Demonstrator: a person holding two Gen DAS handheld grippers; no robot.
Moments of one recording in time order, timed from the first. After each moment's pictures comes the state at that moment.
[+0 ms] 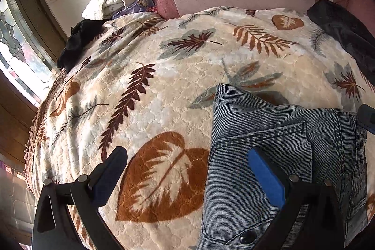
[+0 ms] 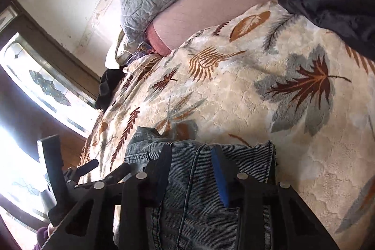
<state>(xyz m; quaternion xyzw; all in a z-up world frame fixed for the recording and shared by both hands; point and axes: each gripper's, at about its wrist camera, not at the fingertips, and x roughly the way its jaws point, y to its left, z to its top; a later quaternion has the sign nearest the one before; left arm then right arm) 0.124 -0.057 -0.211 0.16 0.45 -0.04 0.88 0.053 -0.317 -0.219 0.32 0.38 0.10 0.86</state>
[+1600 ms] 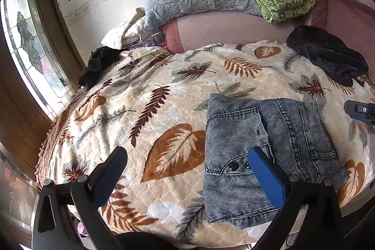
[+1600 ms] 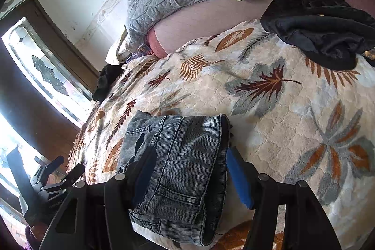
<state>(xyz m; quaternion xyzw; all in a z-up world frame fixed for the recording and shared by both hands) -0.002 -0.029 -0.150 0.15 0.35 -0.05 0.92 -0.036 -0.342 -0.185 0.26 0.38 0.08 0.88</state>
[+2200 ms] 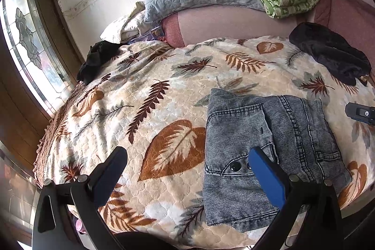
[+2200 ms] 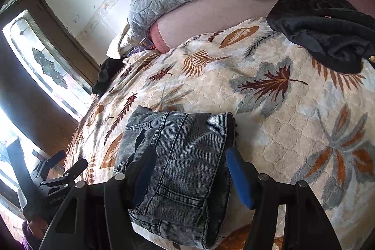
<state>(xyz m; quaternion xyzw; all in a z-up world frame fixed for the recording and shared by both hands) 0.008 -0.030 -0.161 0.15 0.36 -0.05 0.92 -0.027 -0.333 -0.187 0.25 0.39 0.09 0.88</state>
